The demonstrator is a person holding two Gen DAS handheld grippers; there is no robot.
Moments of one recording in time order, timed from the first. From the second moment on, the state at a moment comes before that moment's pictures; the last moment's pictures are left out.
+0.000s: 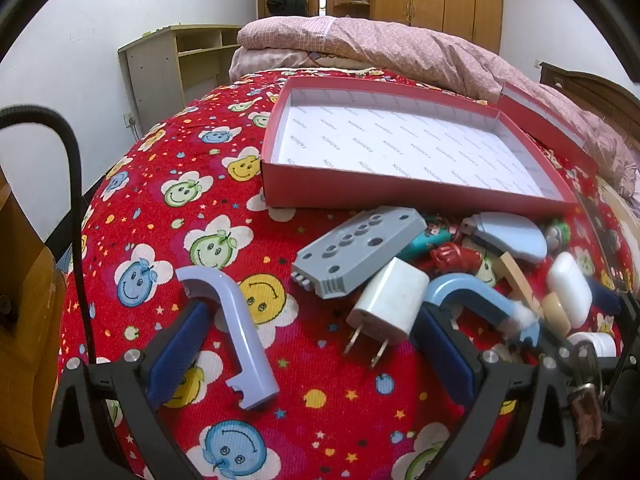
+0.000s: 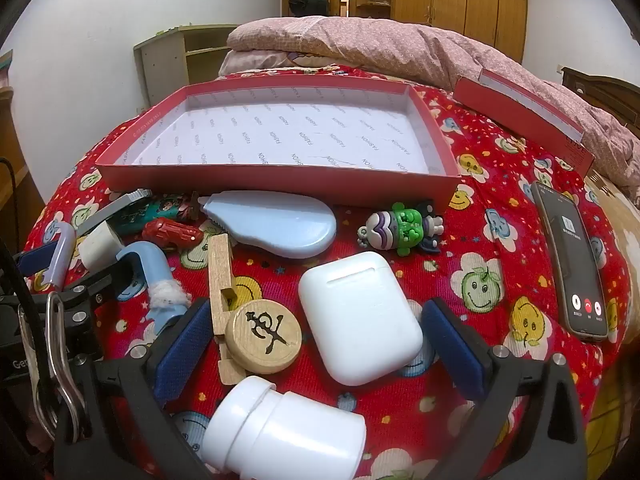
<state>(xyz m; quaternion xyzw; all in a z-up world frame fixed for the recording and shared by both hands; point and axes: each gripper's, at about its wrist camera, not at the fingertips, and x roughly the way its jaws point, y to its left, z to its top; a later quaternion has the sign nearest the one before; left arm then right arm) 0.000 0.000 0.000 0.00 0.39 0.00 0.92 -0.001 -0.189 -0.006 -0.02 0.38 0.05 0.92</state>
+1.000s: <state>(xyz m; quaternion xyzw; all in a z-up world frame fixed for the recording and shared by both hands) -0.029 0.031 0.021 0.00 0.40 -0.04 0.92 -0.030 -0.212 0.017 0.00 0.39 0.08 0.92</state>
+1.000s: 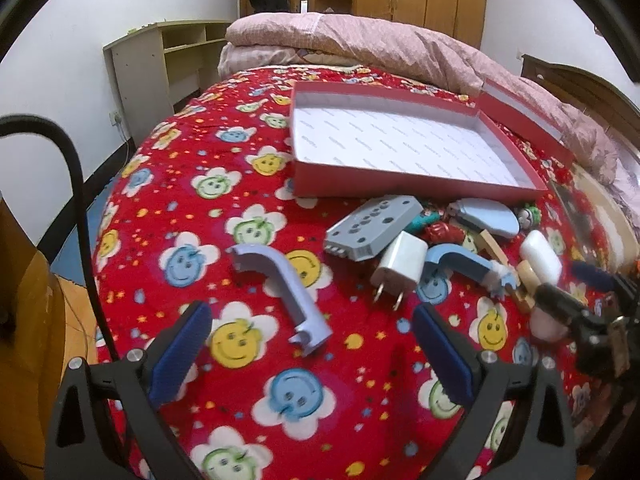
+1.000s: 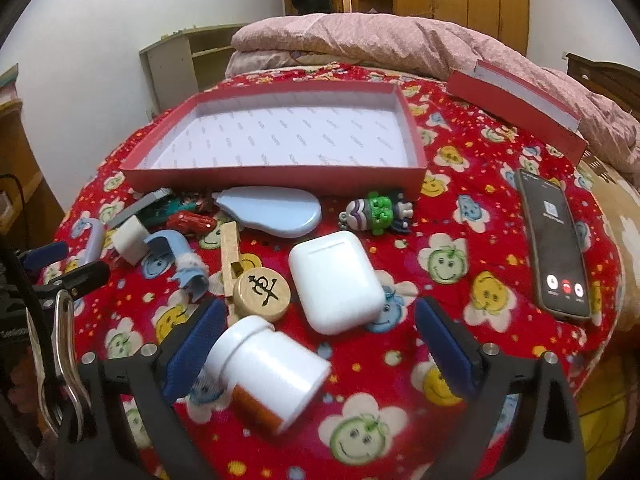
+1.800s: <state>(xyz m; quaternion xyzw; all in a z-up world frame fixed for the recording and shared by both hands) 0.019 0.018 0.045 -0.01 0.39 -0.03 0.92 -0.033 -0.226 0.032 0.02 0.38 0.11 0.92</state>
